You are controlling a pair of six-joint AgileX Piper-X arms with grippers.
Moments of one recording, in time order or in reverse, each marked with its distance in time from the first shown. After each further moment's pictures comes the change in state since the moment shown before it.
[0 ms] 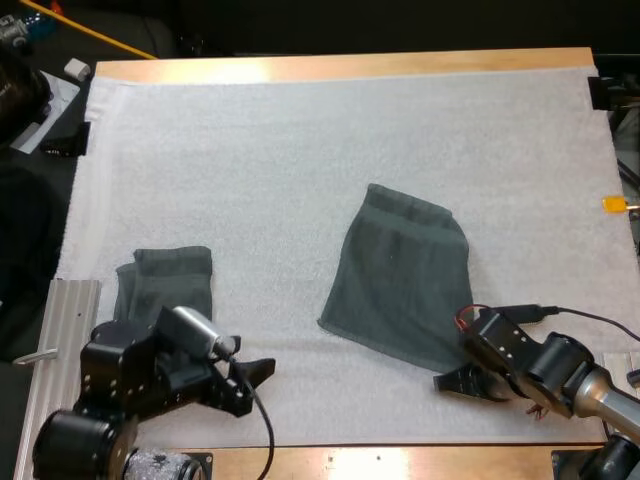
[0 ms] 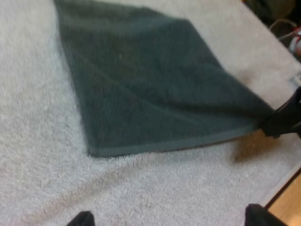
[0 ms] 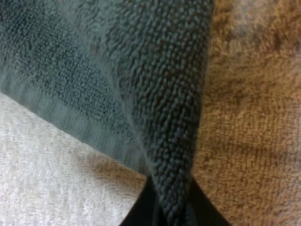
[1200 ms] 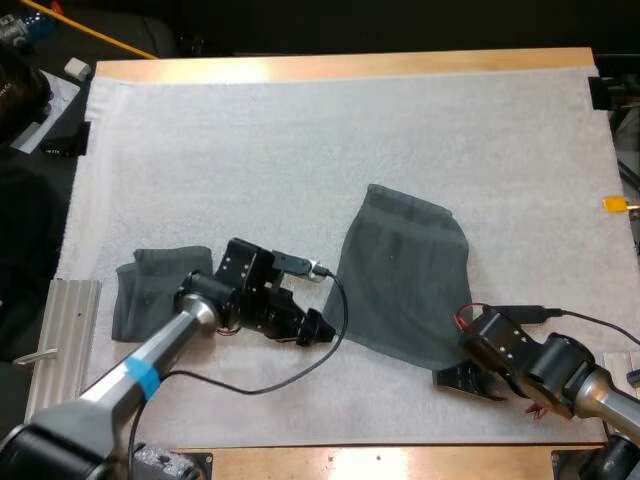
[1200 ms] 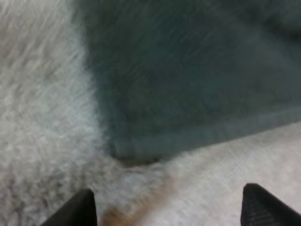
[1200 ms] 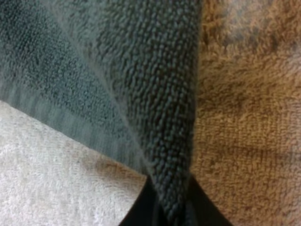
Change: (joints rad) left arm -0.217 0.934 0.010 -0.502 -0.027 -0.088; right arm 0.000 -0.005 0.000 -0.011 0.008 0.064
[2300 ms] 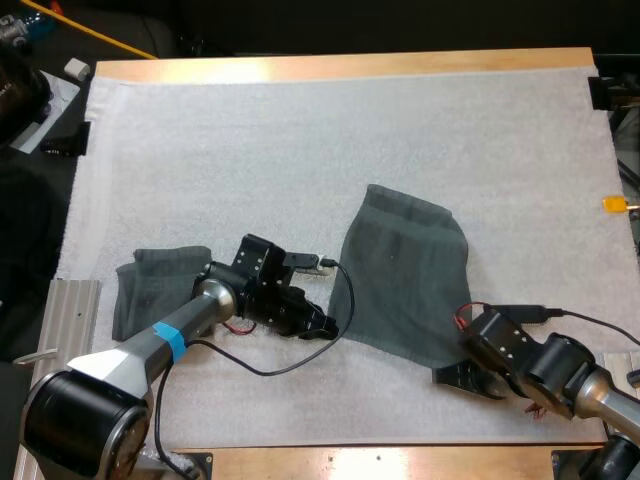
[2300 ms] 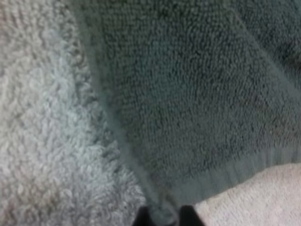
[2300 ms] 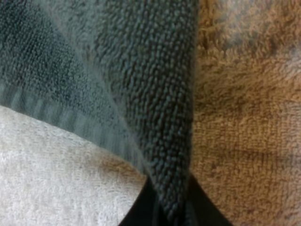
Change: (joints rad) left arm 0.001 0.206 -0.032 -0.109 0.138 -0.041; right arm 0.000 0.000 0.000 -0.008 0.007 0.016
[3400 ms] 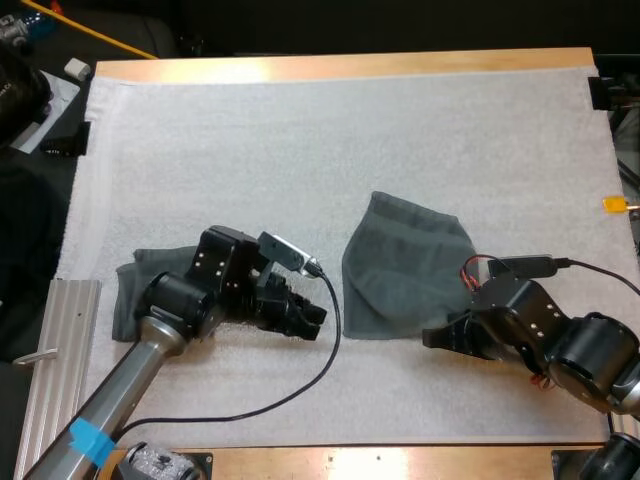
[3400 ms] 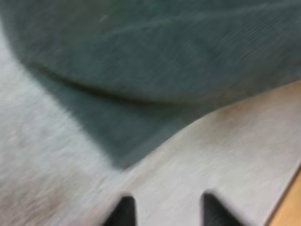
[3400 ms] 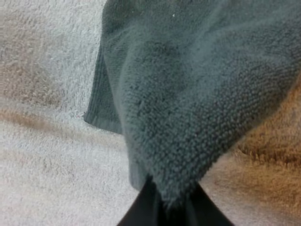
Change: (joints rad) left arm -0.024 -0.471 -0.101 0.326 -0.151 0.117; right arm 0.003 -0.101 -0.304 0.096 0.041 -0.084
